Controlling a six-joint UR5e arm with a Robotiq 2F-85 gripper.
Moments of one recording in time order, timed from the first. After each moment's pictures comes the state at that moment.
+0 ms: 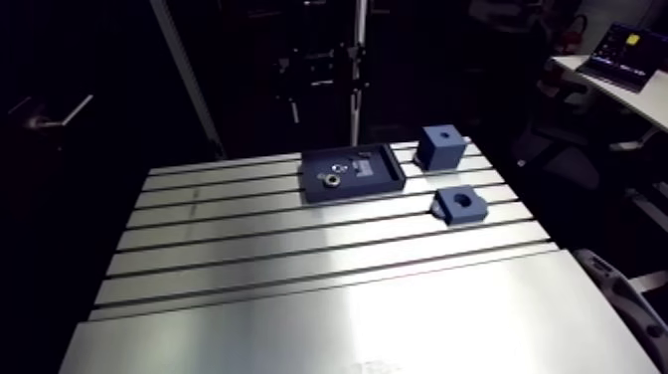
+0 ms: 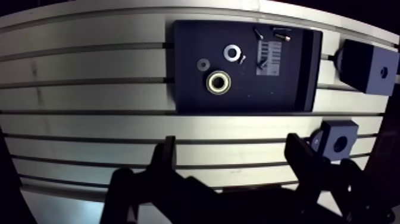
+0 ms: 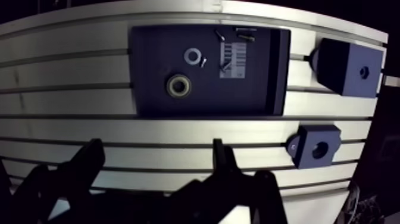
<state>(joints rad) -0.19 -1.21 1.58 -1.92 -1.62 -1.80</state>
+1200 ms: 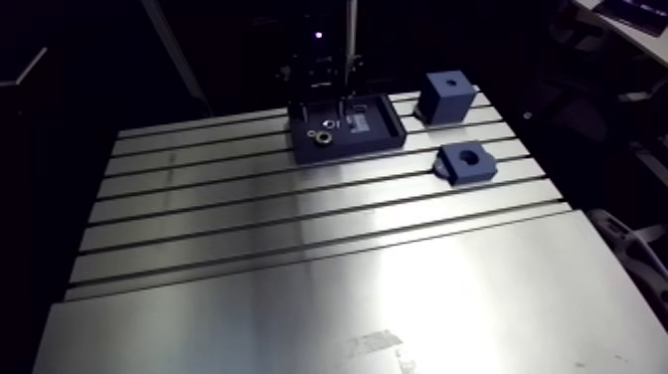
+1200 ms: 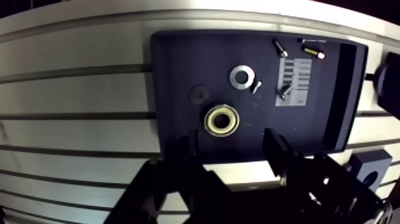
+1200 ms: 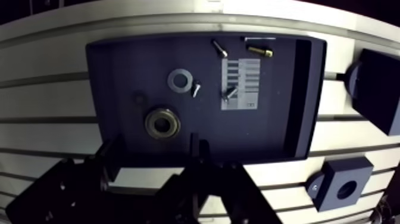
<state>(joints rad) -0.22 -1.05 1.63 -2.09 -1.61 -1.80</state>
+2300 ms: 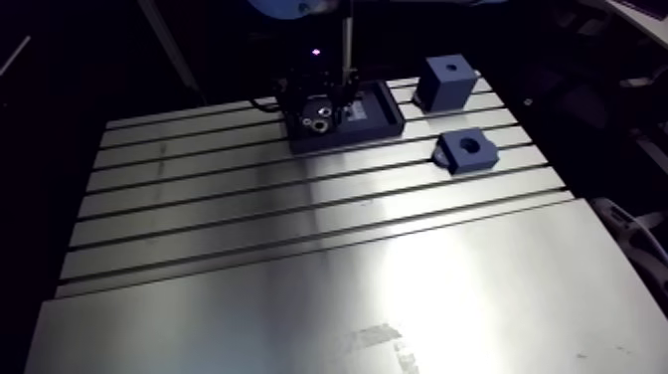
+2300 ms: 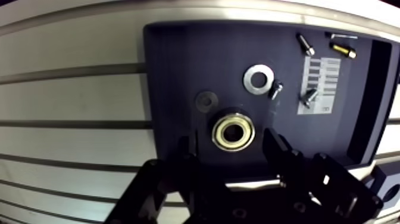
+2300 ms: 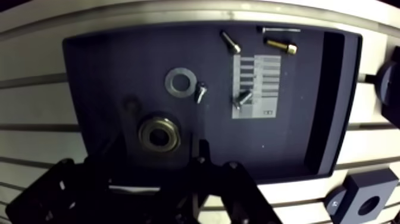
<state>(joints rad) -0.23 -1.02 1.69 -2.16 -1.58 -1.80</state>
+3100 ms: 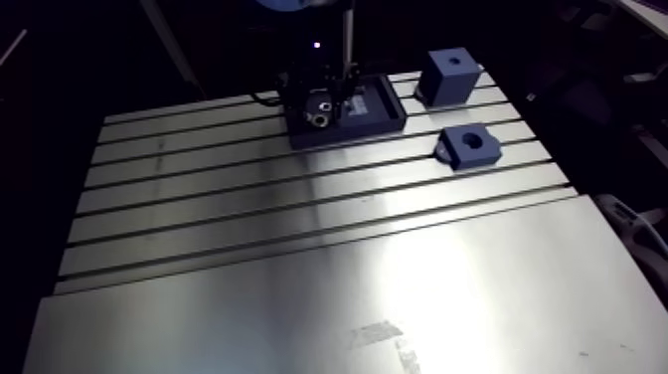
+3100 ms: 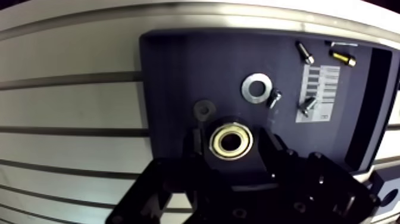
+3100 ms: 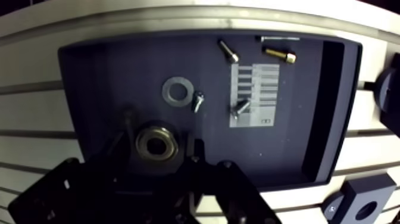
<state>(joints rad) -0.23 -1.00 1.67 -2.16 -1.58 -1.80</state>
